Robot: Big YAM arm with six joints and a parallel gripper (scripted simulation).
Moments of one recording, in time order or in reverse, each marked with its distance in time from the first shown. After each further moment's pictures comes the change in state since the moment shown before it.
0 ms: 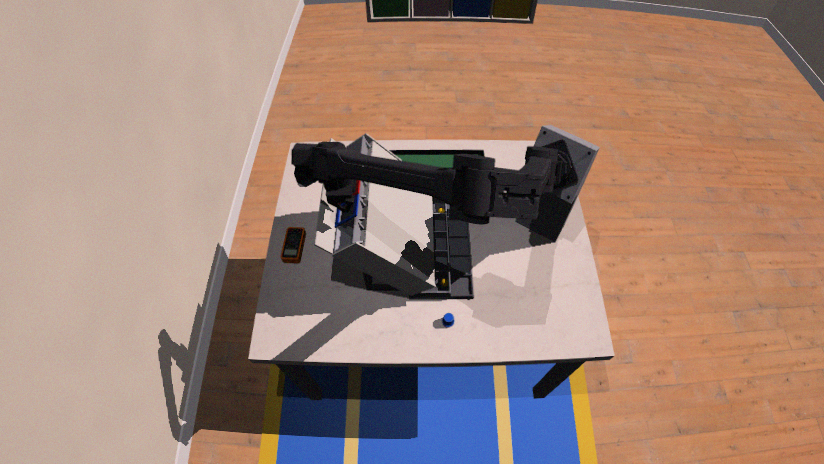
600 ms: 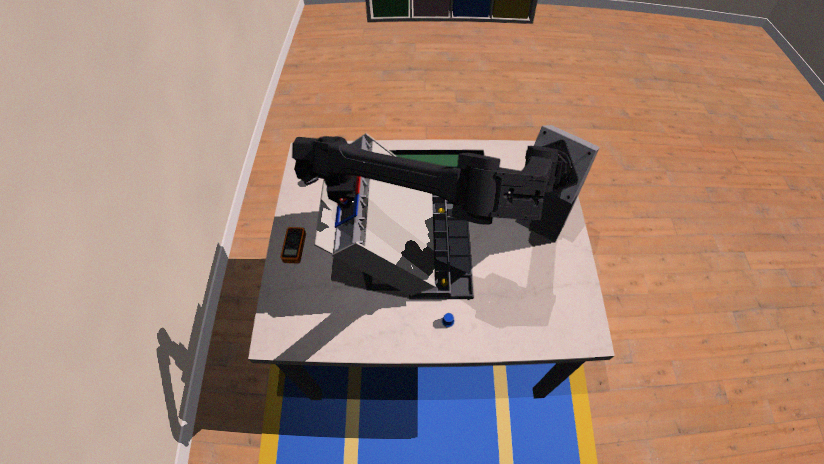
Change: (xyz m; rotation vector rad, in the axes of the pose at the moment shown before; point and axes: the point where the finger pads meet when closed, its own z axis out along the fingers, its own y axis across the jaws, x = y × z) arm 0.004 -0.002 -0.016 0.005 -0.008 -0.008
